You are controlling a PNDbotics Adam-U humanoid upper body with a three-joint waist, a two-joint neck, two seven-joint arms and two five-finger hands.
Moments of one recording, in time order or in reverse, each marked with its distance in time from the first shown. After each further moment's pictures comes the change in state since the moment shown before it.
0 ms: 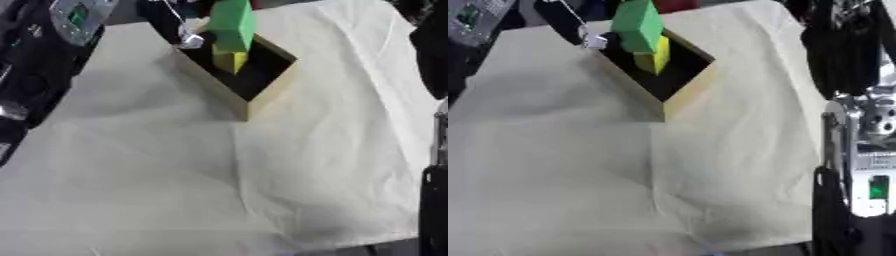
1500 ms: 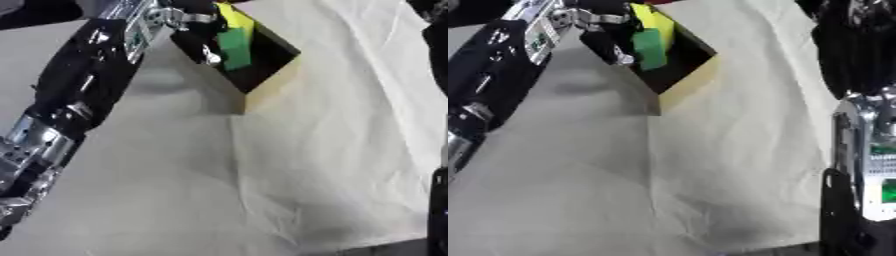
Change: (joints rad) left arm -0.037 -0.145 0.078 0.379 -0.385 -0.093 0.145; right arm -0.020 0.001 0.000 0.000 -0.010 0.002 -0.005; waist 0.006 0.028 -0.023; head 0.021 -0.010
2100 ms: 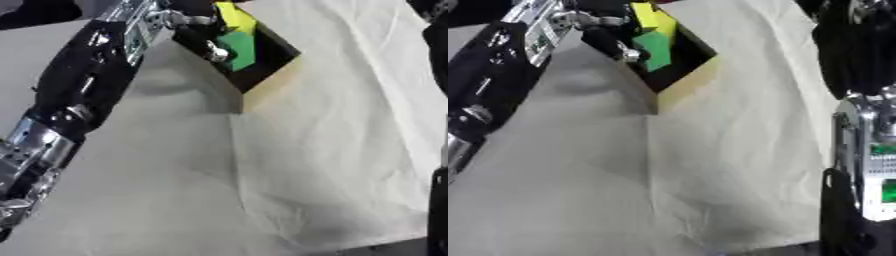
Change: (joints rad) left arm 0.008 0.000 0.000 -0.015 0.001 -0.014 0.006; right arm 0.000 0.000 0.000 0.000 -0.002 0.003 -0.003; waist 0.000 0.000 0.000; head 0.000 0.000
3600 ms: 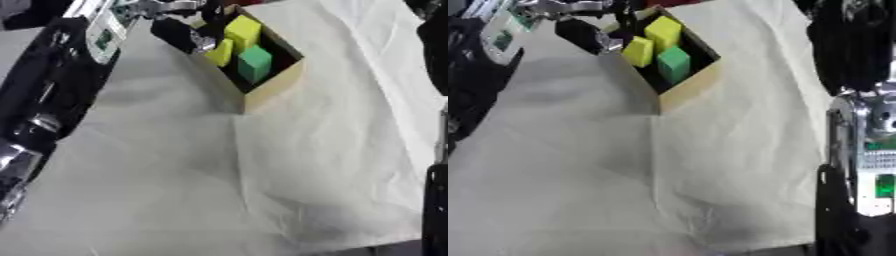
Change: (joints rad) left arm 0.143 0.133 -0.008 -0.346 0.218 -0.068 0.041; right arm -0.001 0.000 -0.006 0.000 0.001 -0.004 -0.016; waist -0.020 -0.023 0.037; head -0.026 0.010
